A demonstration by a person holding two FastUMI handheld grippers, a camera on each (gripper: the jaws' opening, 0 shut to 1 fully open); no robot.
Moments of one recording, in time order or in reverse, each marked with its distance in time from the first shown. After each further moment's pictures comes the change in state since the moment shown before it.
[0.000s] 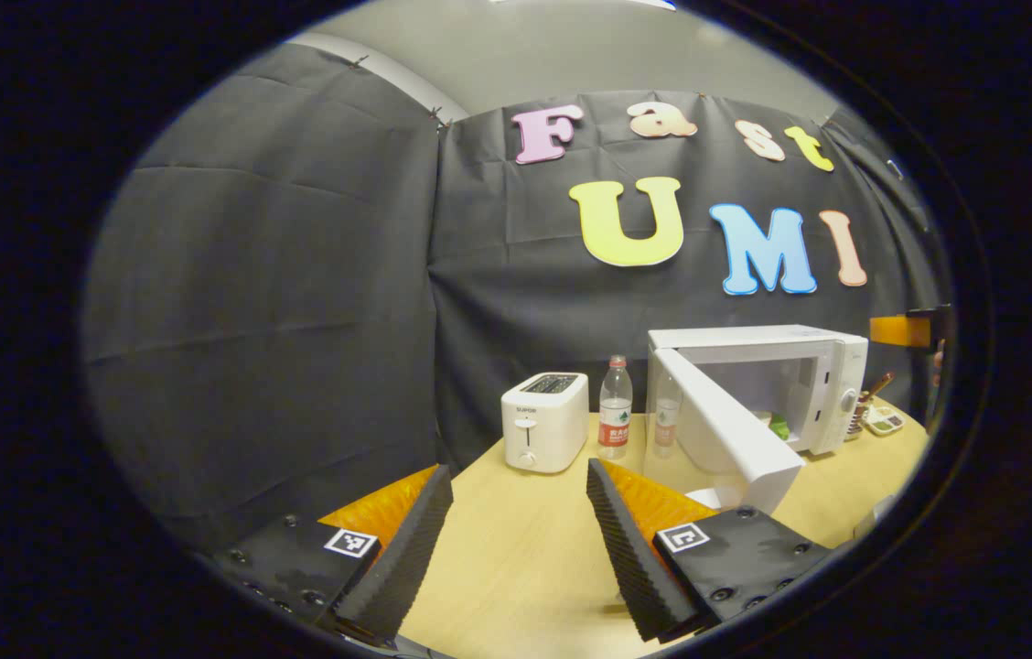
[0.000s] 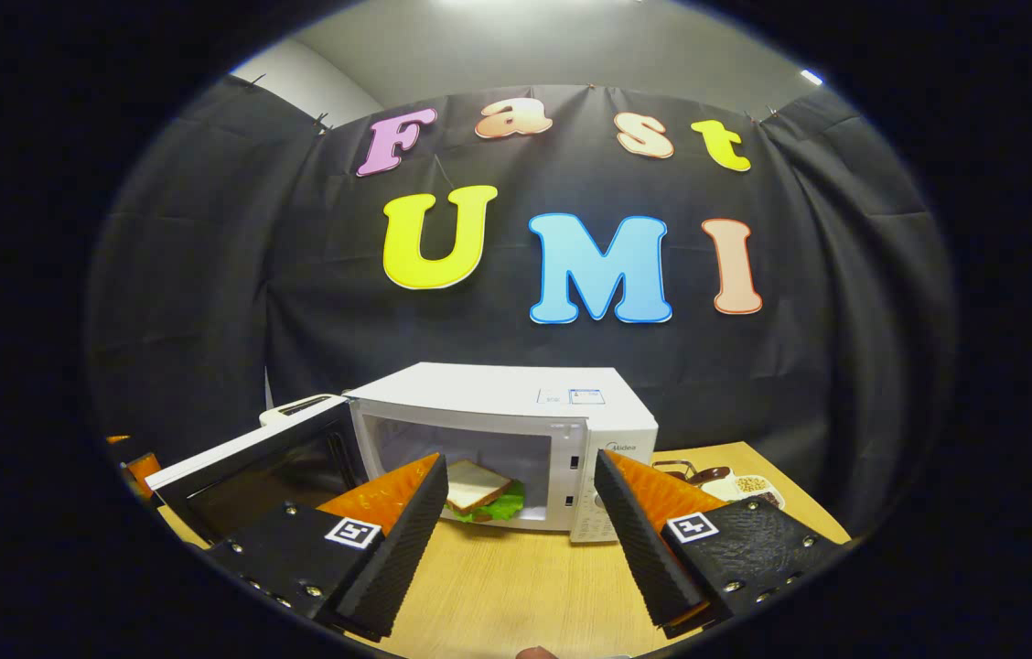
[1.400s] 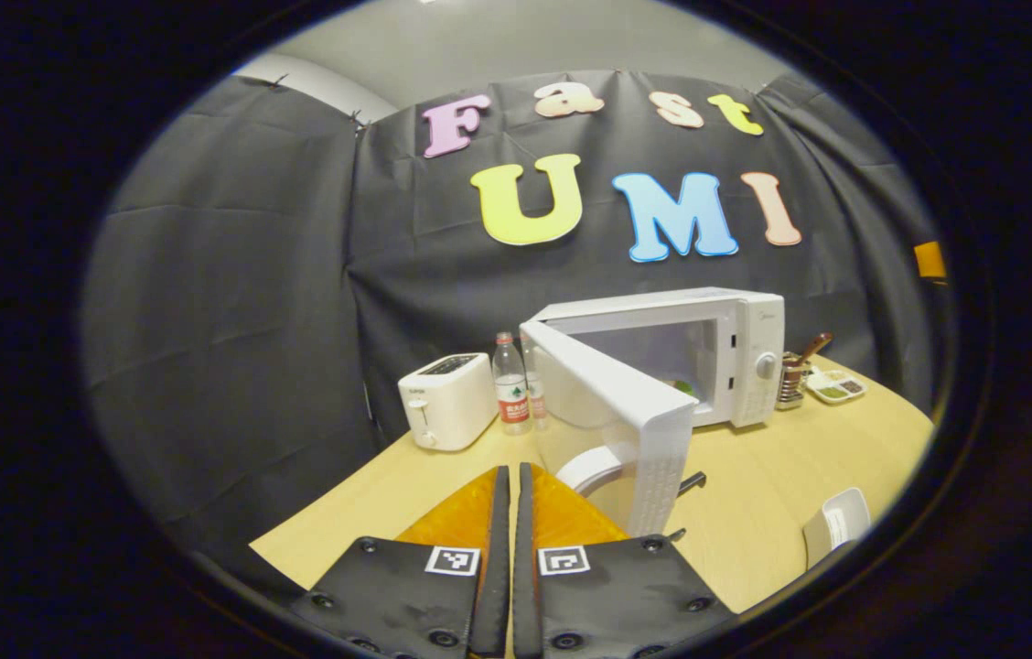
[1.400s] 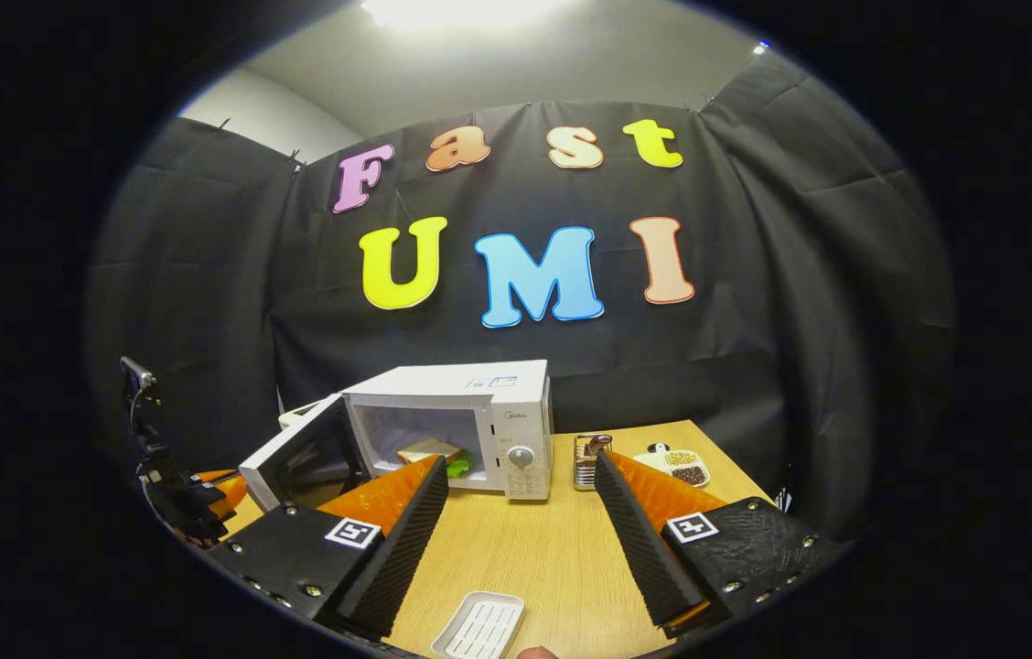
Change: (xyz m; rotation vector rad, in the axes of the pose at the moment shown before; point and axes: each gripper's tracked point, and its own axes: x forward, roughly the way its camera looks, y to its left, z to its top) left arm -0.048 -0.172 -0.001 0.123 0.035 -0.185; right arm -0.153 -0.116 0.011 0.086 0.008 -0.010
